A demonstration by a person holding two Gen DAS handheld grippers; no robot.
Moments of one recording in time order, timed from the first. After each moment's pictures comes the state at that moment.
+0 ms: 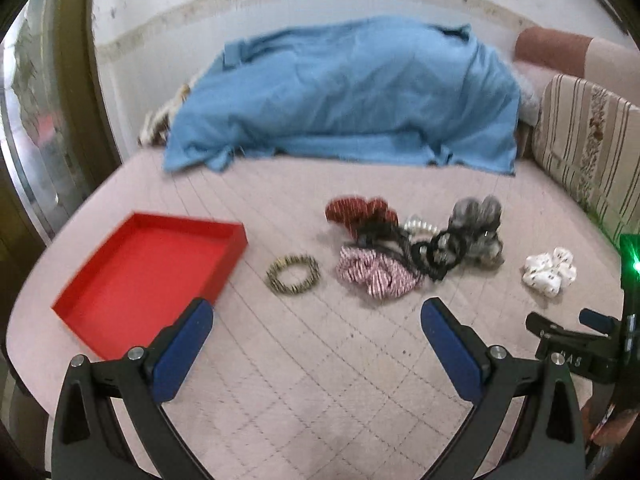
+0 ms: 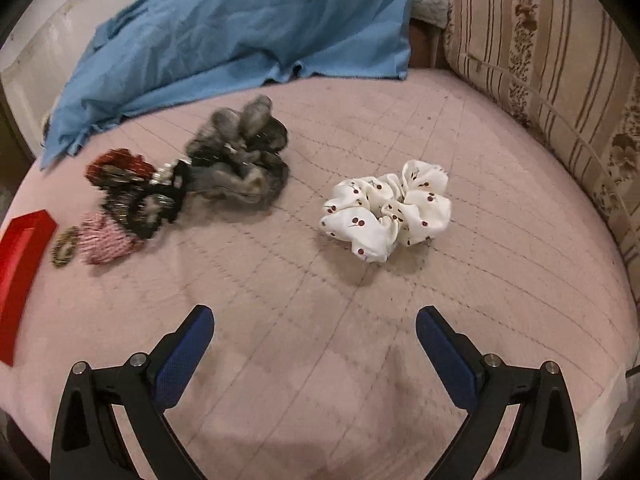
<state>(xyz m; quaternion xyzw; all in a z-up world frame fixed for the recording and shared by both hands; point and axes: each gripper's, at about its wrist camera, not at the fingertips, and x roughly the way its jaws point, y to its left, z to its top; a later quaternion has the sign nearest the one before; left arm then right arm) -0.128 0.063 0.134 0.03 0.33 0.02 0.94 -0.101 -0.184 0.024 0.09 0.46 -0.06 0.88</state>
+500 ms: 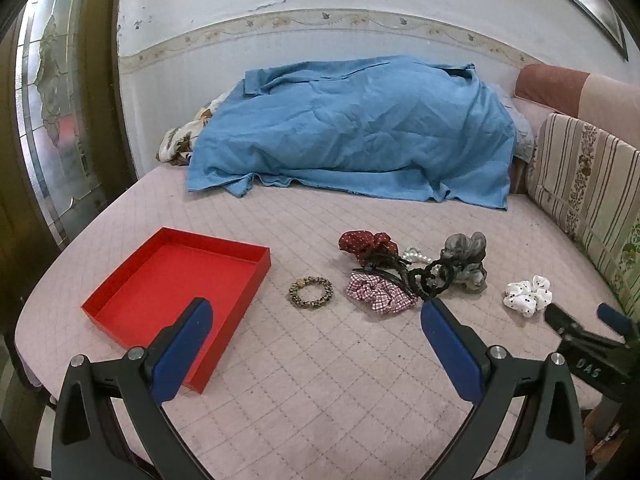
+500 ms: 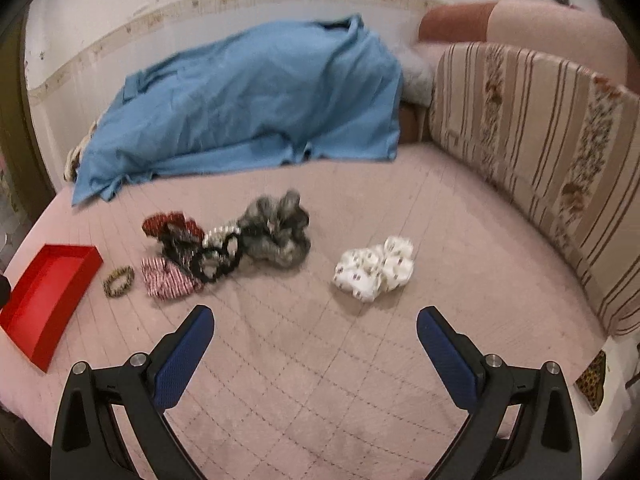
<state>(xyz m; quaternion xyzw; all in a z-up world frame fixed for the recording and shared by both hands) -0.174 0.079 0.170 0.00 0.29 0.03 0.96 -0.160 -0.160 0.108 0.07 0.34 -0.08 0.93</state>
